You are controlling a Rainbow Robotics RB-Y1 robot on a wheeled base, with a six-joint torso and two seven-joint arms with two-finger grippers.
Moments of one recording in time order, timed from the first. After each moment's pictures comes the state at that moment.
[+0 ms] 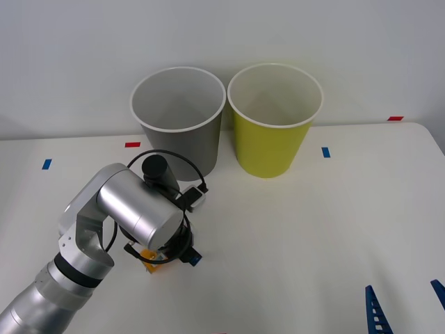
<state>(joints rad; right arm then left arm) 1.04 -0.37 0.19 -2.05 -0.07 -0.73 1.35 -0.37 0.31 -0.48 -1.84 0.30 1.66 -1.63</state>
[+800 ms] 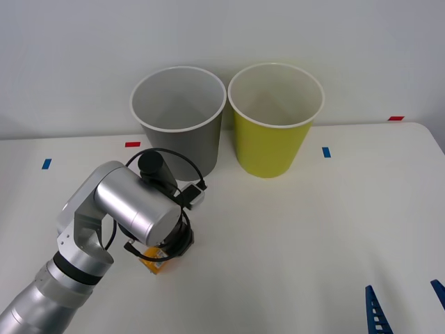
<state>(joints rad) 1.04 -0.37 0.19 -2.05 -0.07 -0.73 1.35 -0.37 0.30 -0.45 -1.84 0.31 1.66 -1.62</state>
